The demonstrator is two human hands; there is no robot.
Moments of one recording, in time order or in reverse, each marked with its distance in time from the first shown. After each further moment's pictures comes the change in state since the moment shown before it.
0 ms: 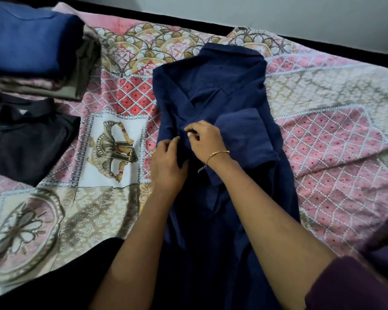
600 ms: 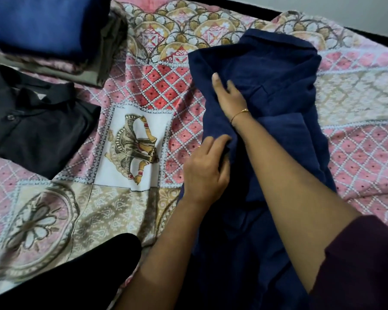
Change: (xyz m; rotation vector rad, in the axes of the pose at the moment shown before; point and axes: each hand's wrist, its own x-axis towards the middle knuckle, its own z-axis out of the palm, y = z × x) left_hand 0.010 0.020 -0.002 -0.185 0.275 0.178; right_hand 0.104 -0.020 0.010 0.257 -0.087 0.468
